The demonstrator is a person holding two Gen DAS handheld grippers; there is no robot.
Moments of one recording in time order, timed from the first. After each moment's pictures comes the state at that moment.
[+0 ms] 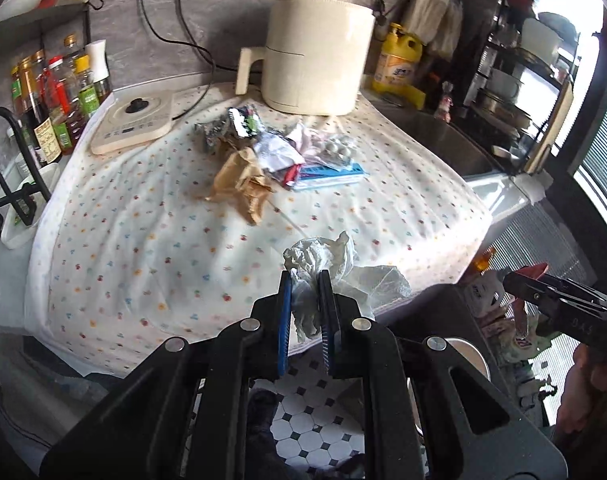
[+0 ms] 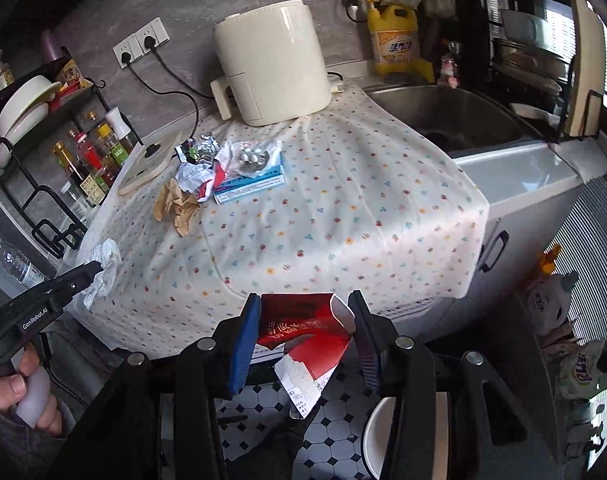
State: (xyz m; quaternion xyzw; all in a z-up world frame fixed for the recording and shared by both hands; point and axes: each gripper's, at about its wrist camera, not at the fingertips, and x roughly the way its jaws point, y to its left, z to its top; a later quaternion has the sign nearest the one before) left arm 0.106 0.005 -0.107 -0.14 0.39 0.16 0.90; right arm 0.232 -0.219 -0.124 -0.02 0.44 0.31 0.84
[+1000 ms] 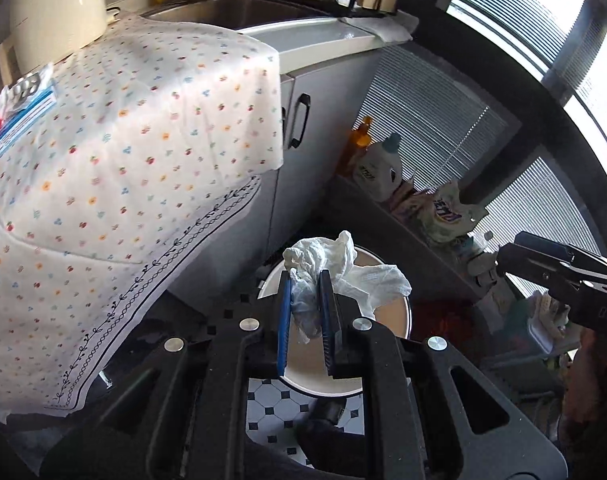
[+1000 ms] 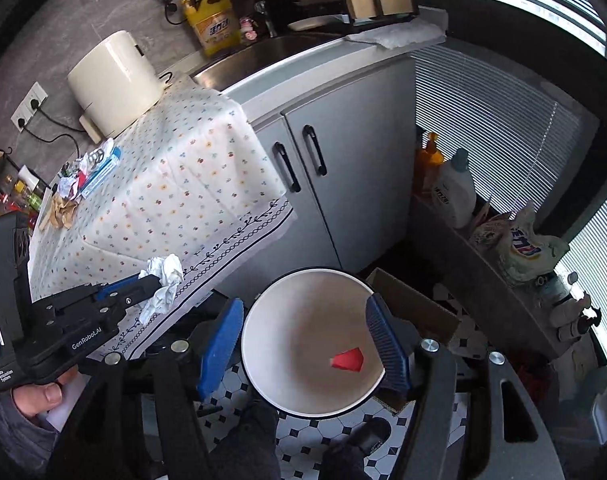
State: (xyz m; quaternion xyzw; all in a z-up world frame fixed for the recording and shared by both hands) left arm 0.206 -0.225 -0.208 -0.05 0.50 -0.09 0.86; right arm 0.210 -0.446 -0.194 0.07 0.50 0.14 0.85
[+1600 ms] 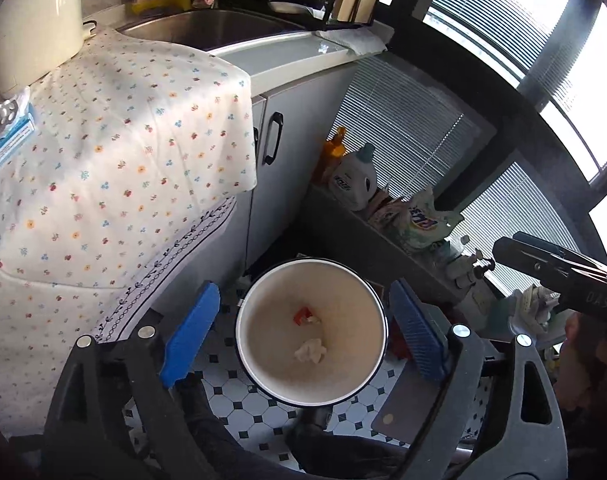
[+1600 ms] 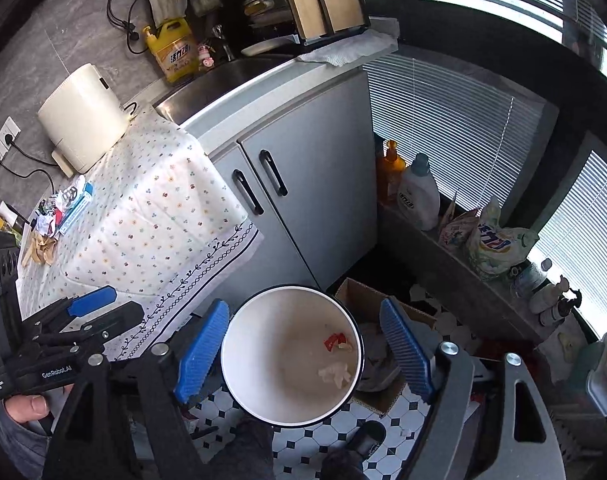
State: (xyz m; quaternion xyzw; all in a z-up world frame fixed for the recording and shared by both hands) left arm 0.213 -0.220 -0.184 -0.07 0.48 -0.12 0.87; right arm 0.215 -0.461 -0.172 0.08 0.48 0.09 0.87
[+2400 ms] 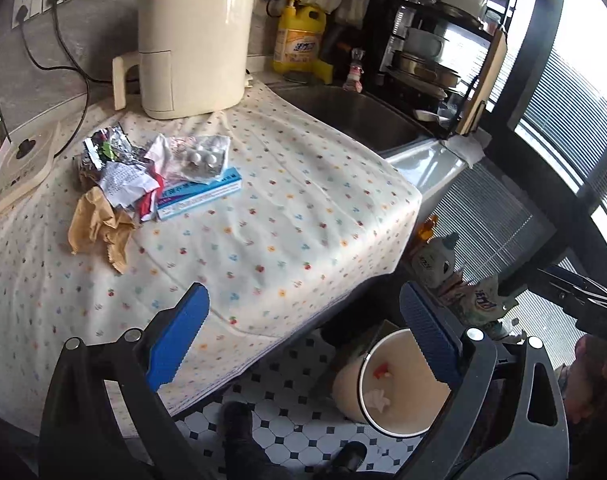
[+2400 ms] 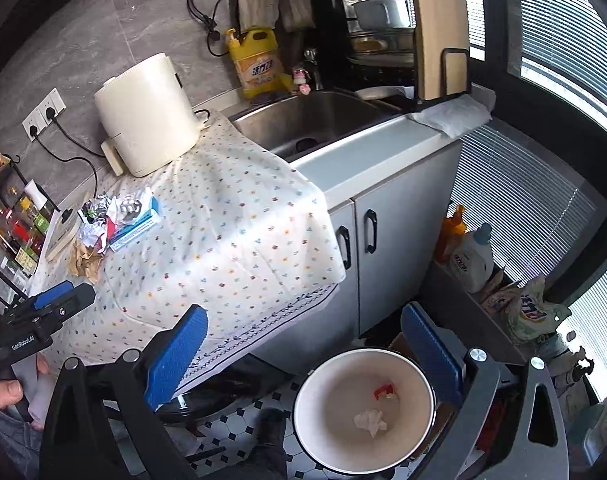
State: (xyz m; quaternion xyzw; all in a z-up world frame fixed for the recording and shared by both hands) left arm 0.195 -0.032 -0.111 -0.11 0.40 0.03 0.91; right arm 0.251 -0.302 -0.109 0.03 0.43 0.16 0.89
